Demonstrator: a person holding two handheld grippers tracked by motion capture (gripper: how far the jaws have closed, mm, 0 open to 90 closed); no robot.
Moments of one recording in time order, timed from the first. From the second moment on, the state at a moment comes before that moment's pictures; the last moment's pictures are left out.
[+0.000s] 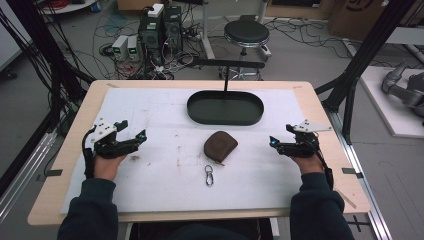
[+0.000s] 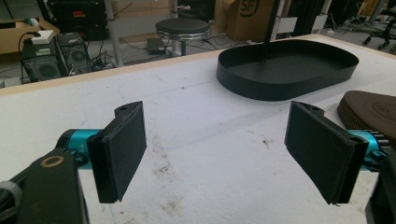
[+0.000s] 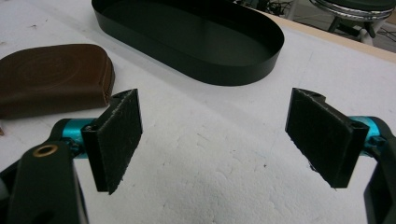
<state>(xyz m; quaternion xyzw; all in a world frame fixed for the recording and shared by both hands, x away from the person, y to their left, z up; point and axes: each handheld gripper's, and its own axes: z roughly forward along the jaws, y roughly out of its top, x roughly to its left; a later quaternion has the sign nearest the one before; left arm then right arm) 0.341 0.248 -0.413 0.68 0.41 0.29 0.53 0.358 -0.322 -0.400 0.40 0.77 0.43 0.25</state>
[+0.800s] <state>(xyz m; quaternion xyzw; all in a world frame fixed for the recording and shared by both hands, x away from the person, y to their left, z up) 0.332 0.188 -0.412 0.73 0.33 0.23 0.55 0.353 -0.318 -0.398 0.40 0.77 0.42 0.25</state>
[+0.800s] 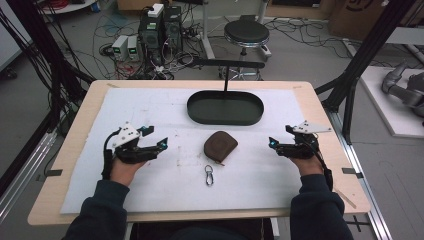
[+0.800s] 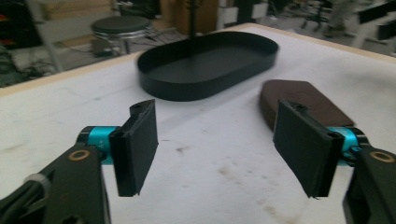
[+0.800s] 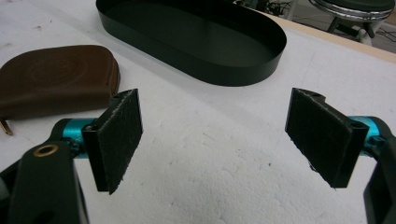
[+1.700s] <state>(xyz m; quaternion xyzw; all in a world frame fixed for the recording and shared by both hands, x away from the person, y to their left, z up) 0.328 0.089 -0.441 0.83 0.27 0.04 0.49 0.356 -0.317 -0.401 0.39 0.78 0.42 0.25</state>
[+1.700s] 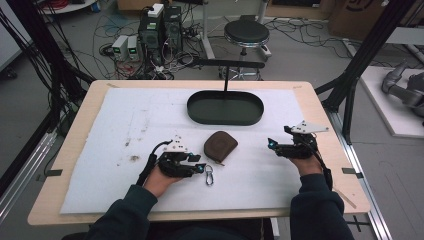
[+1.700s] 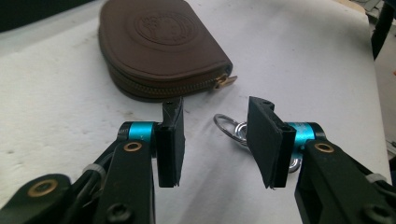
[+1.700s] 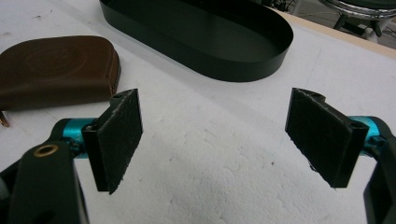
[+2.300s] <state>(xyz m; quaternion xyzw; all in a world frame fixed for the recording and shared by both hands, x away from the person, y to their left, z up) 0.326 0.070 -0.450 0.85 0.27 0.01 0.45 0.355 -0.319 -0.401 0.39 0.78 0.42 0.25</state>
